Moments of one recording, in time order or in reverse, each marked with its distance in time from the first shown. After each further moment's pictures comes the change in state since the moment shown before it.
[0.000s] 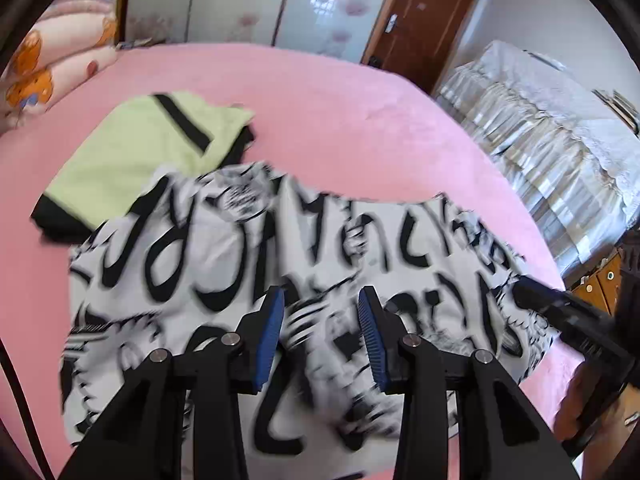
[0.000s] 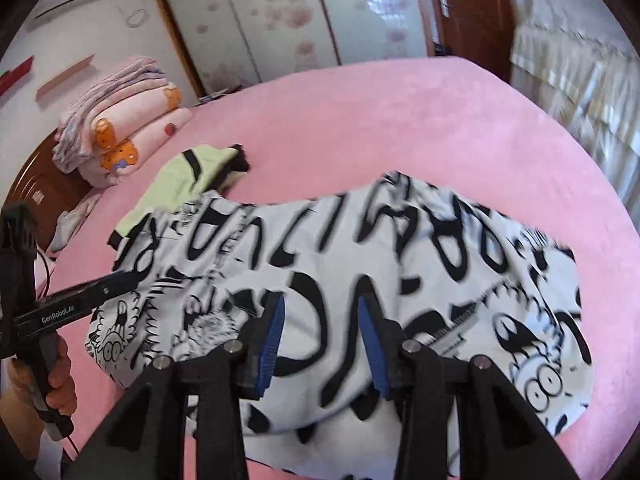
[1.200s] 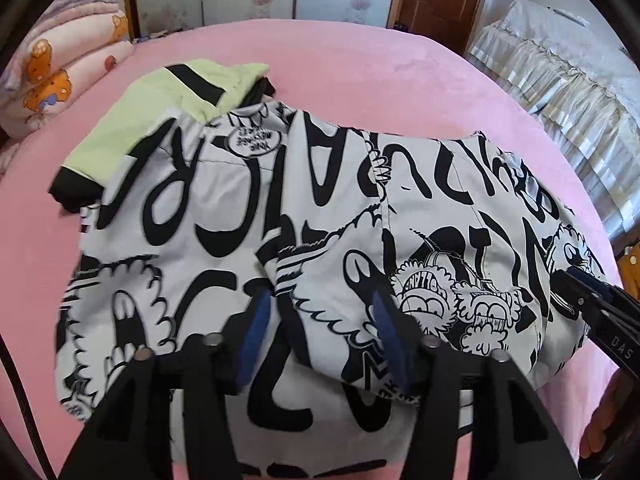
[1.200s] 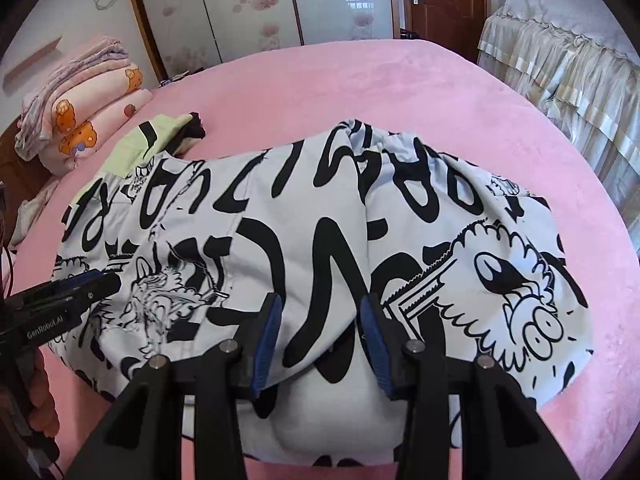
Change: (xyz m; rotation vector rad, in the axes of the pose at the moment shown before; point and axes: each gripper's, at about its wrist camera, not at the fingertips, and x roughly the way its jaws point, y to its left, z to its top) left arm 0.011 -0.003 -0.047 0.045 0.098 0.202; right arm 0.012 -0.008 -0.040 0.066 0.059 -0.178
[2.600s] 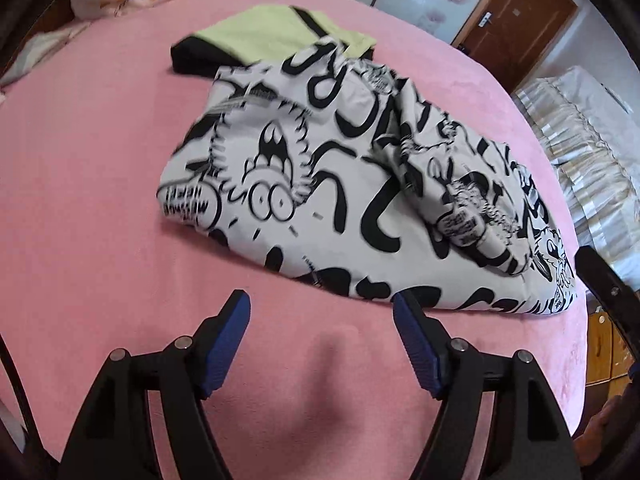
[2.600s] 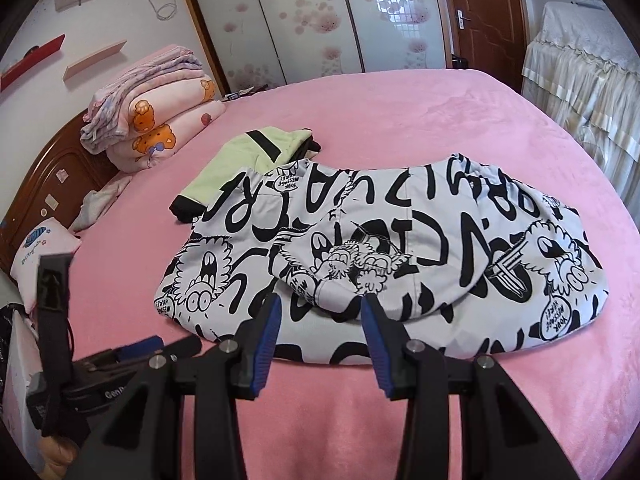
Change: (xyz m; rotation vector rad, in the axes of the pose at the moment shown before) left arm -0.078 0.102 -0.115 -0.335 0.097 -0.065; right arm -0.097 0.120 -0.045 -0.067 -0.075 0.176
